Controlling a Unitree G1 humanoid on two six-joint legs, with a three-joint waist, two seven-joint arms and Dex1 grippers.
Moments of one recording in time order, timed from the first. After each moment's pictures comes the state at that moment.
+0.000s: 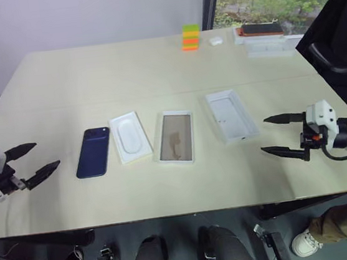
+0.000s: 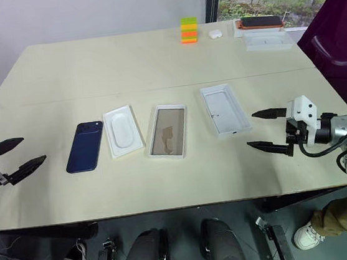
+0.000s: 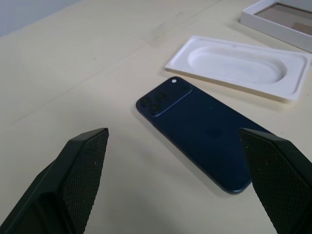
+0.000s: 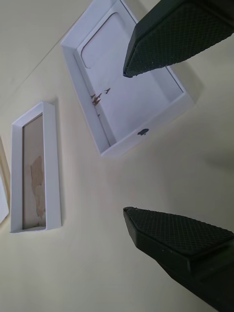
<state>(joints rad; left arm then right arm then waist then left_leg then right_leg) -0.04 0.92 0.53 0.25 -0.46 0.05 -1.14 -0.30 -0.88 -0.20 0.29 0.40 -0.03 1.39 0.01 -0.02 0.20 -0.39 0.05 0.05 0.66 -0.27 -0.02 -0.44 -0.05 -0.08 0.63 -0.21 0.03</state>
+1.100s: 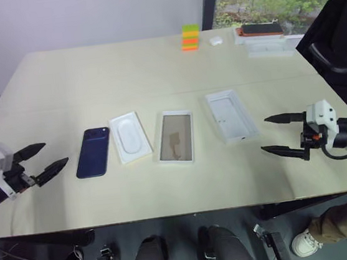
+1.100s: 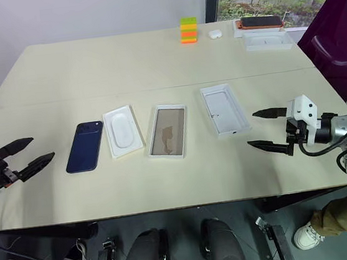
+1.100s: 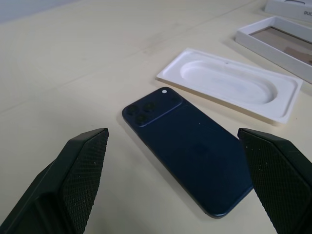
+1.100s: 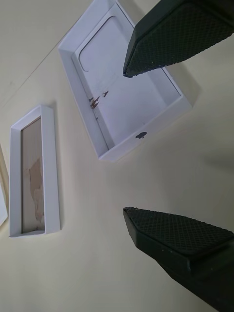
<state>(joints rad) -0.05 0.87 0.51 0.17 -0.50 0.24 -1.10 -0.30 -0.88 -0.20 0.29 0.40 -0.03 1.37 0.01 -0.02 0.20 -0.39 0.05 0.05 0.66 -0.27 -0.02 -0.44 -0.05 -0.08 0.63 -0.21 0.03</state>
